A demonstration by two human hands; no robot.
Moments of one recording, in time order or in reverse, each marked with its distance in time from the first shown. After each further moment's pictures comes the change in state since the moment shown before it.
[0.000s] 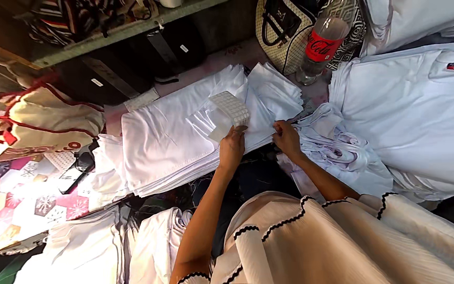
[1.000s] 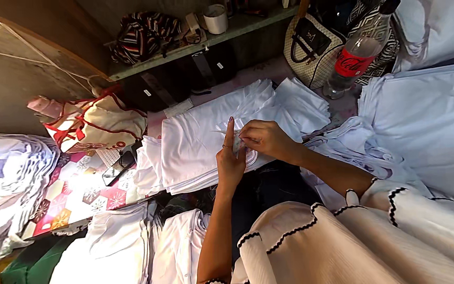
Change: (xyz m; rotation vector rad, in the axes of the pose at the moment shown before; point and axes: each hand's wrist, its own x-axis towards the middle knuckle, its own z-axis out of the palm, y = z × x) left_hand -0.022 0.017 -0.101 -0.187 0.247 -0.115; right_hand 0.027 -0.191 -0.015 0.263 -0.059 -1.006
